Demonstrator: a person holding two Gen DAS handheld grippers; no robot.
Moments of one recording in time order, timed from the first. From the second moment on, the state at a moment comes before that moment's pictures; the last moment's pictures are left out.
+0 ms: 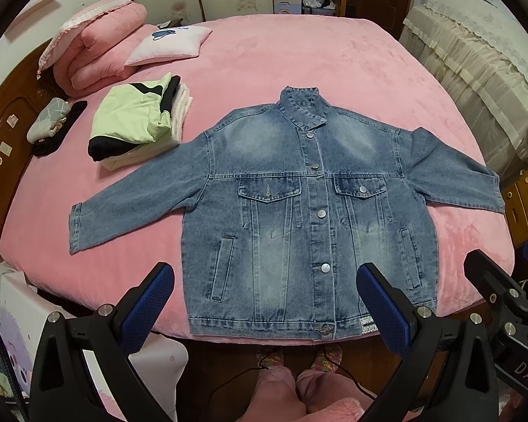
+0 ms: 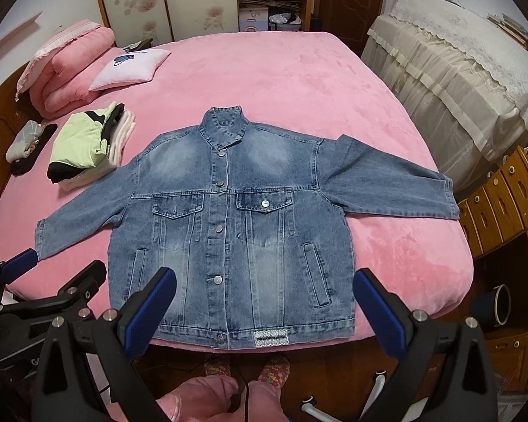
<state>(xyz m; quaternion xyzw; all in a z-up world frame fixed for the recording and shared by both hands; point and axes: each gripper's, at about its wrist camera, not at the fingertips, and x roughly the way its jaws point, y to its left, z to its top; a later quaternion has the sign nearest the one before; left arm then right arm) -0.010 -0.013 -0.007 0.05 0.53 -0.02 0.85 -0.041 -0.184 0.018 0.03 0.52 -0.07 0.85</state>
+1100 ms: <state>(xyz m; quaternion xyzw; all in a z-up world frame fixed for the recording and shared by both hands) -0.057 0.126 -0.030 -0.21 0.56 0.15 0.78 -0.042 -0.157 -0.013 -0.01 0.51 0.04 0.86</state>
